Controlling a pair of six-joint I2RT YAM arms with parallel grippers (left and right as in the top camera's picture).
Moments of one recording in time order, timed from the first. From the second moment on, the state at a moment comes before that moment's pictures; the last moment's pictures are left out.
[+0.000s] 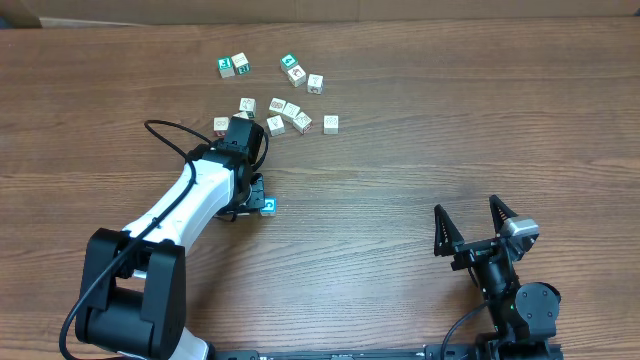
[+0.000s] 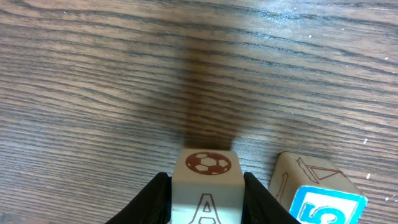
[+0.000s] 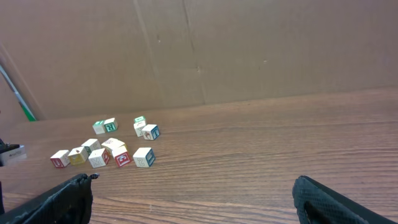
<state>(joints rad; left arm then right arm) -0.26 1.73 1.06 -0.78 -0.15 -0.38 0.07 0.01 0.02 -0.02 -0.16 0.20</state>
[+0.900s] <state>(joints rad) -0.26 1.73 1.06 -0.78 -0.15 -0.38 0.07 0.01 0.02 -0.02 -0.16 0.20</state>
